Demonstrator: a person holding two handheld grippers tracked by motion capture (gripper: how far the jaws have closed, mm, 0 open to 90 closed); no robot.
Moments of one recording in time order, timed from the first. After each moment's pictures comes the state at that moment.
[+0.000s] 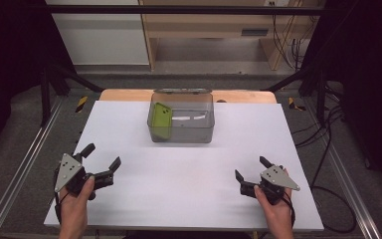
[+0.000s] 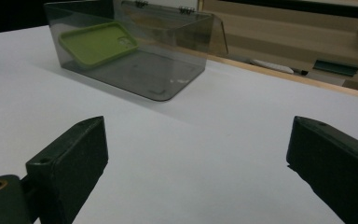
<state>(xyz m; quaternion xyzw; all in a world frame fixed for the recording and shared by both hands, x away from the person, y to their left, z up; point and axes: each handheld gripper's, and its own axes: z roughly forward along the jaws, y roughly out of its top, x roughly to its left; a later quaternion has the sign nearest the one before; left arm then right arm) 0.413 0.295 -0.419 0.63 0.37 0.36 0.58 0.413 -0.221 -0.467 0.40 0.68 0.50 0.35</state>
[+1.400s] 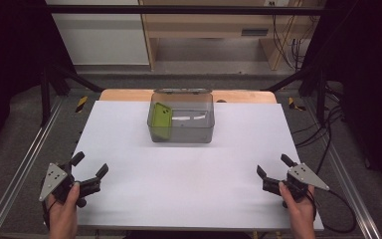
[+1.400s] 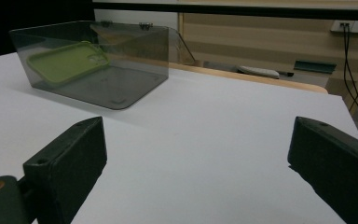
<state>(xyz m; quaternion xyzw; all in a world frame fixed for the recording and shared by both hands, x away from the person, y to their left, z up) 0.404 0.328 -0.447 0.61 0.39 0.34 0.60 0.415 -0.282 -0.465 0.42 0.65 0.53 0.35</state>
